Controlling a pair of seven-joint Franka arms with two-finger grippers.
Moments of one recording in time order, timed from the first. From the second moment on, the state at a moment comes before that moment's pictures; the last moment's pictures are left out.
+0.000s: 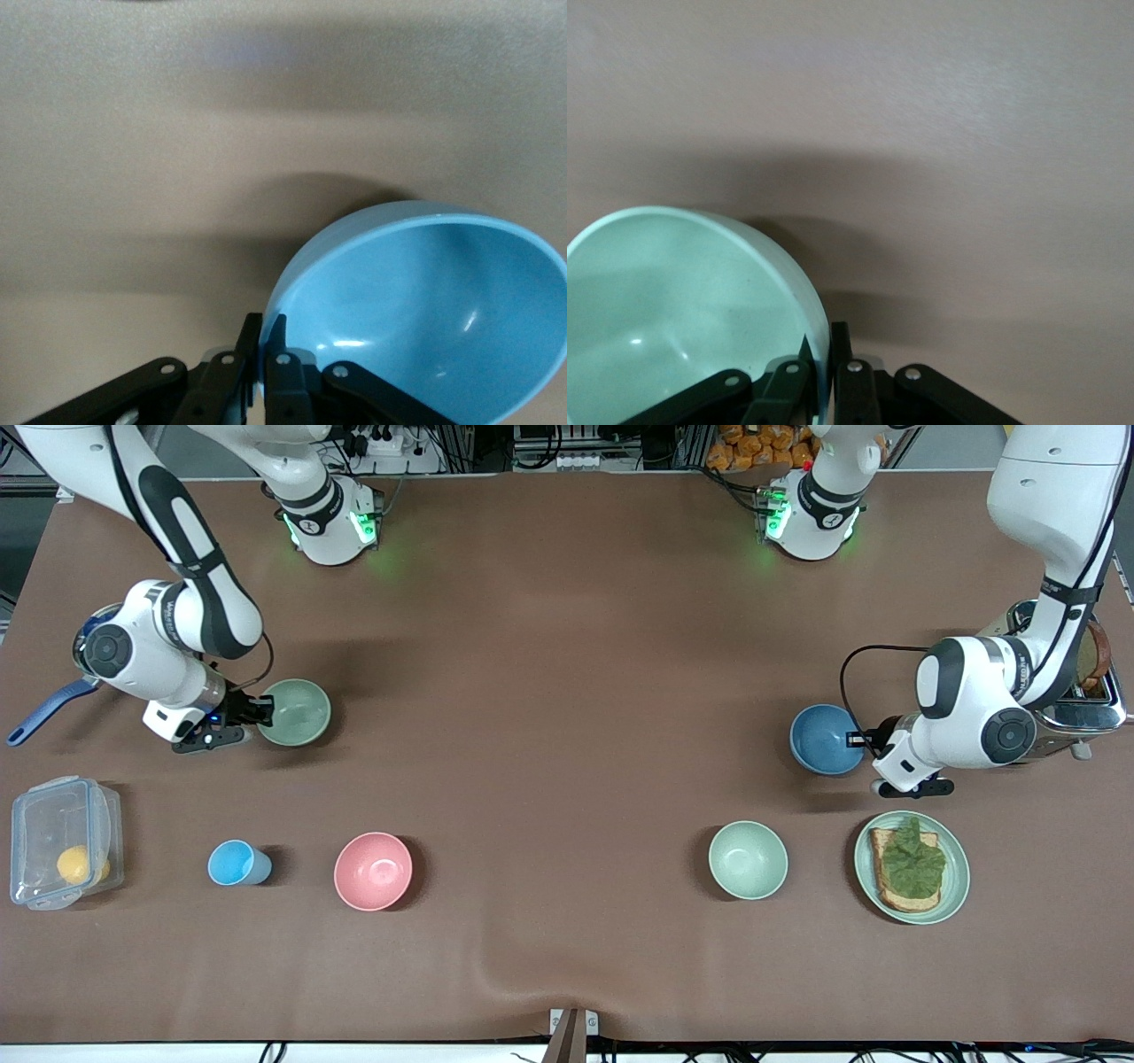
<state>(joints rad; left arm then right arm) 0.17 0.43 -0.16 -2.04 0.04 2.15 -0.05 -0.08 0.21 -0.03 -2.43 0.07 2.54 -0.31</state>
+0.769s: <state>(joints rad) 0.17 0.41 -0.18 -1.89 0.03 2.02 -0.05 0.45 0.14 0.02 -2.35 0.37 2.47 0.39</state>
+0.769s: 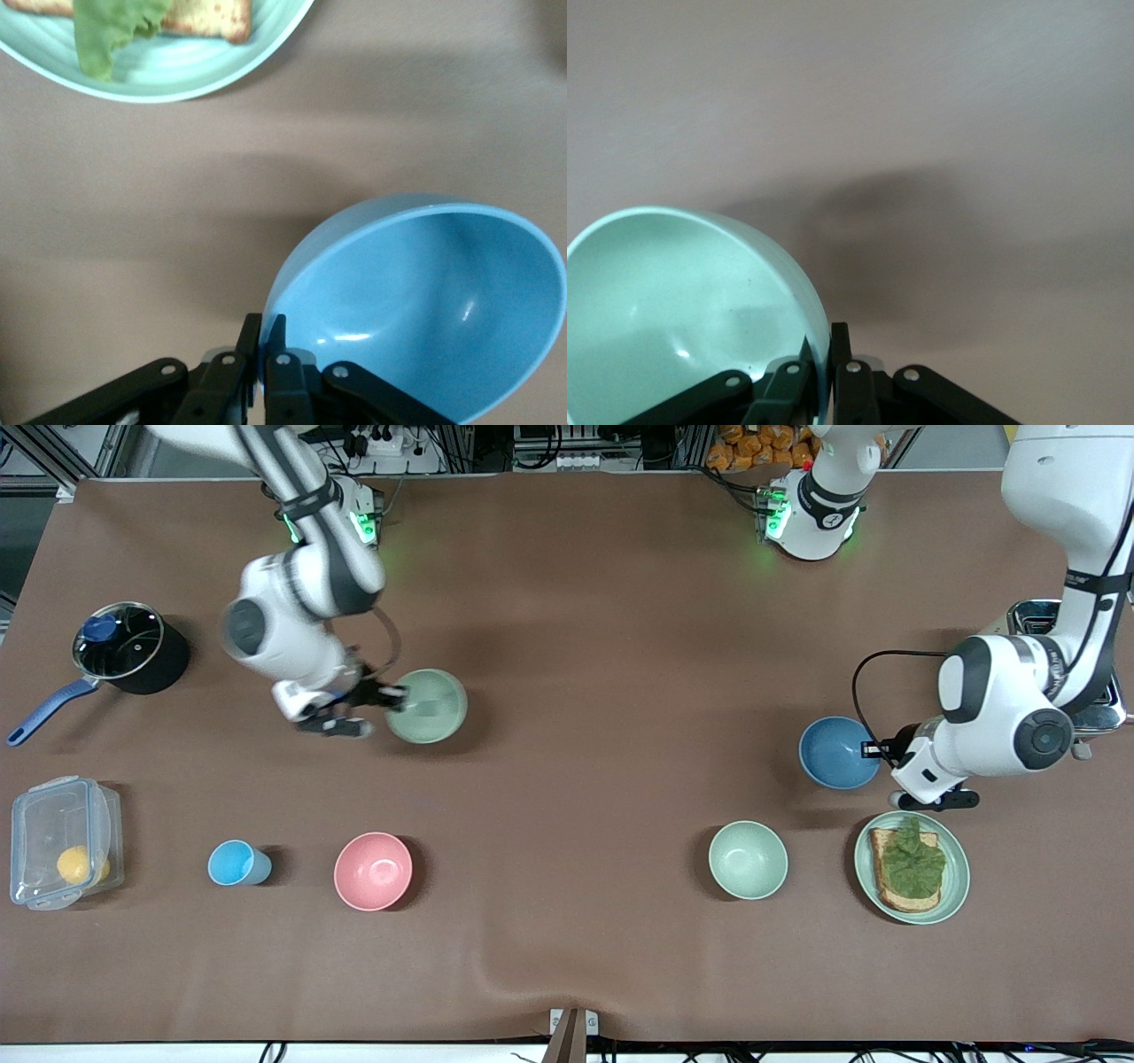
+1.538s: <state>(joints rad) 0.16 0.40 -0.24 -1.64 0.02 1.85 -0.07 0.80 0.30 0.02 -2.24 0.38 2.71 0.88</state>
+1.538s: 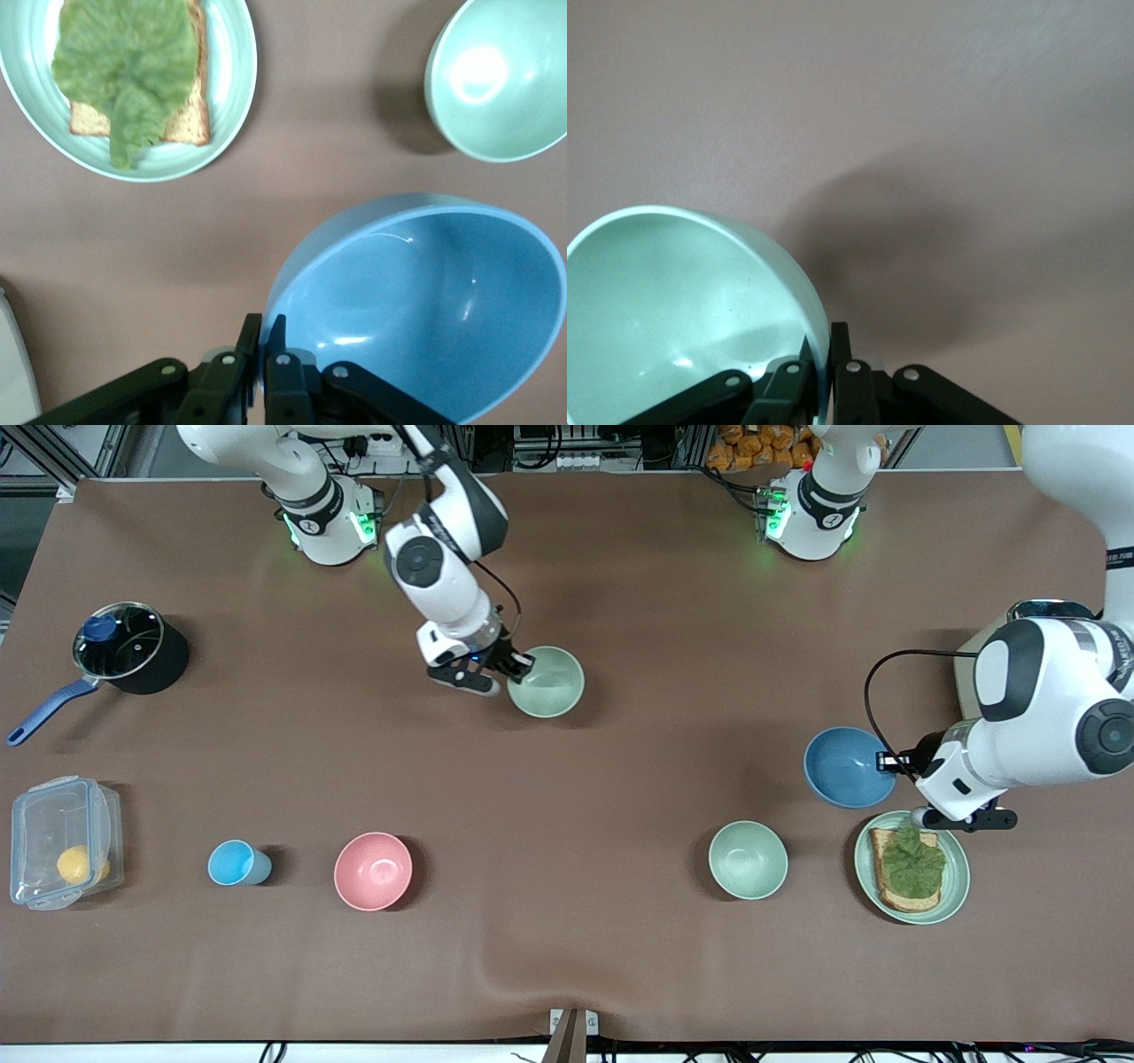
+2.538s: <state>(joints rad) 0.01 0.44 -0.26 -1.51 0.02 1.78 -0.23 0.85 0.43 0.02 -2.19 0.38 2.84 0.94</state>
